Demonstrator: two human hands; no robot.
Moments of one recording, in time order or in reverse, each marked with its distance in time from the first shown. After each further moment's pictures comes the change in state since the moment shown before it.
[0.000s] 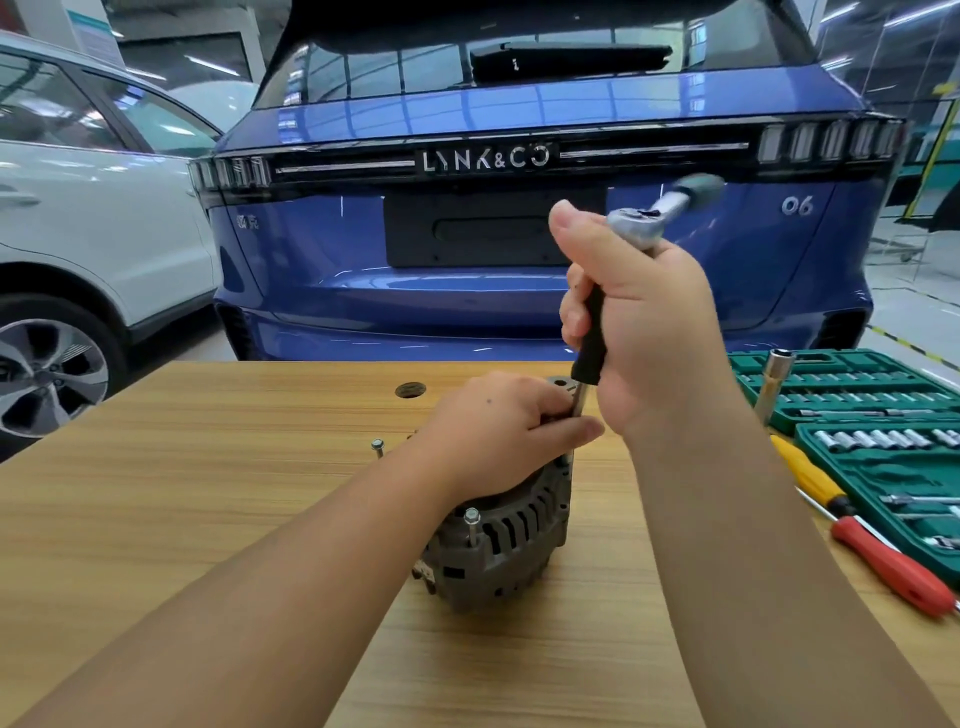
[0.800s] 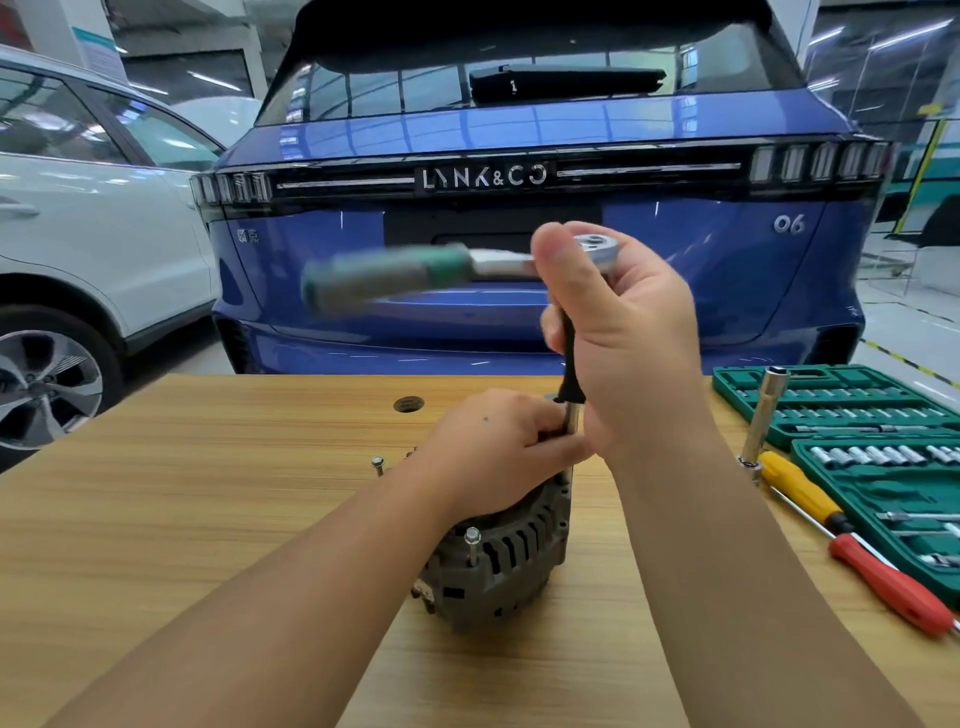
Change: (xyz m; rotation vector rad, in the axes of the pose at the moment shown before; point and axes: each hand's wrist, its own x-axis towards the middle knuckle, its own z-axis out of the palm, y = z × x) left_hand 0.001 -0.004 0.000 -0.036 0.025 0.009; right_hand -0.007 0.004 0.014 -0.122 0.010 -0.114
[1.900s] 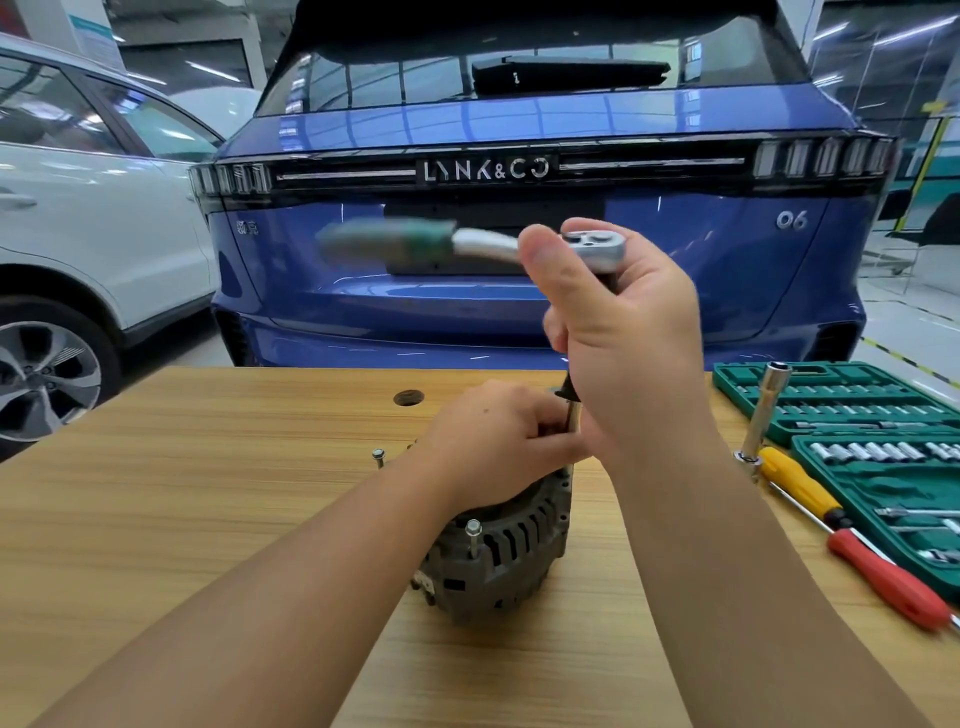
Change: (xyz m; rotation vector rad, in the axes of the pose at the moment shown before) left_hand -0.003 0.002 -0.002 -0.059 0.001 -0.007; right_hand -0.005 -0.001 0.003 -0.041 0.020 -0.030
